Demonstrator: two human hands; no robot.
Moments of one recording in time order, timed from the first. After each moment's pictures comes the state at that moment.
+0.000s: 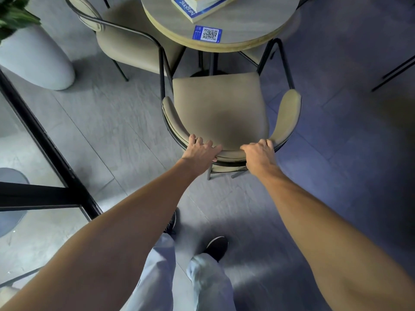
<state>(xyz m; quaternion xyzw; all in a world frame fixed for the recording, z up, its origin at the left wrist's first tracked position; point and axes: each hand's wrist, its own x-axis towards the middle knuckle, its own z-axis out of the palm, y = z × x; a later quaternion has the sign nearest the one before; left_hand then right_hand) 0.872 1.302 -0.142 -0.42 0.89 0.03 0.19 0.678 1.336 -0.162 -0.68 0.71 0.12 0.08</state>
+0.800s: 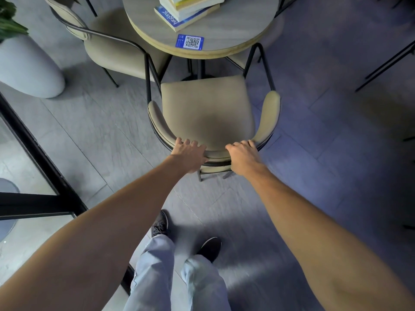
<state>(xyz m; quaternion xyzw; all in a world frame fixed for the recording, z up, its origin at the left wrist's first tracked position) 0.854 1.295 -0.125 -0.45 0.85 0.09 0.24 0.669 1.336 -0.144 -0.72 0.67 0.13 0.12</state>
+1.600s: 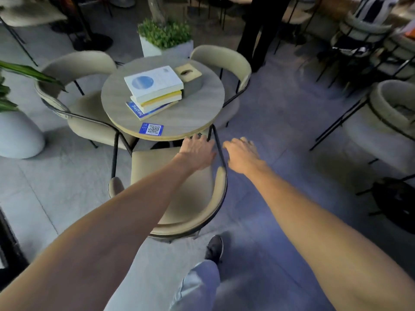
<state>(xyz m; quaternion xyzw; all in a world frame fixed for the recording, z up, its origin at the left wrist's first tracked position) 0.652 1.158 0.050 -0.48 0.87 0.03 0.10 0.503 1.198 0.050 -0.71 0.70 0.08 0.04</state>
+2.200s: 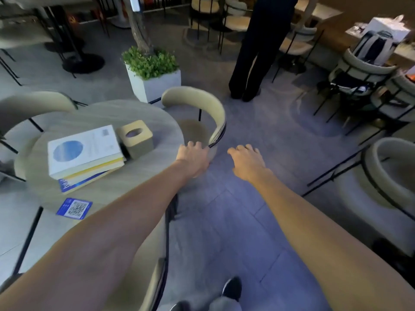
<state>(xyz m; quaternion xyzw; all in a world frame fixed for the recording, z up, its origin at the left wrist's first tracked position) 0.395 0.880 0.082 -0.53 0.84 0.02 0.13 0.219 0.918 0.089 -0.73 0.68 0.10 0.03</state>
